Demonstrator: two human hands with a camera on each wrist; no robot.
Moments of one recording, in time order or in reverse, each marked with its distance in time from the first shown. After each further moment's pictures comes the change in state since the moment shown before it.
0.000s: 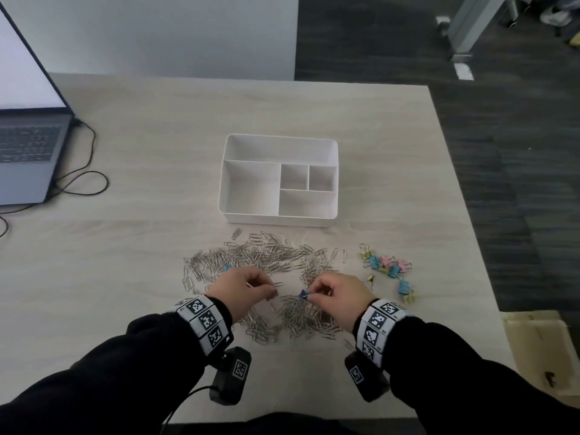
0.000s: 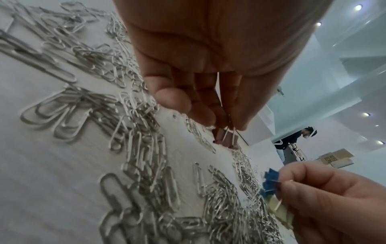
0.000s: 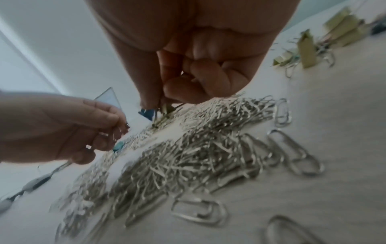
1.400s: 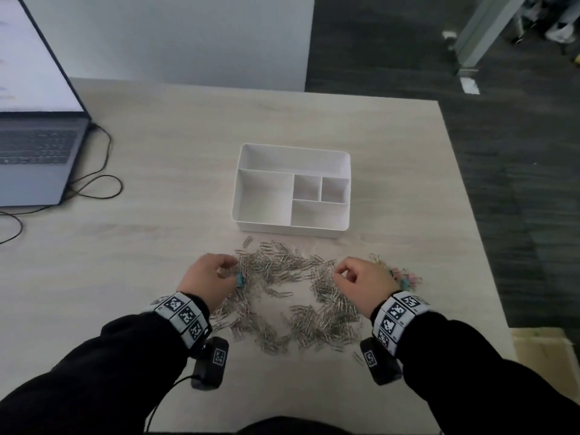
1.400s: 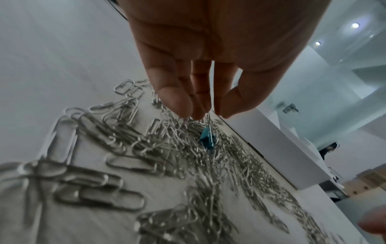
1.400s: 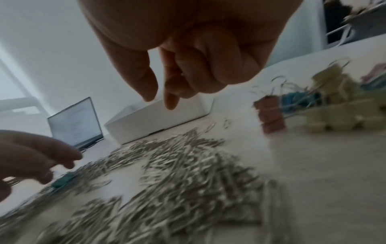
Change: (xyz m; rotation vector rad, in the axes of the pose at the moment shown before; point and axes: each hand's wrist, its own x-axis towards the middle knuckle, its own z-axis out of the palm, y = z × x) left_hand 0.023 -0.047 -0.054 0.130 0.289 0.003; right_hand 0.019 -0.007 -0.034 -0.121 0.151 0.079
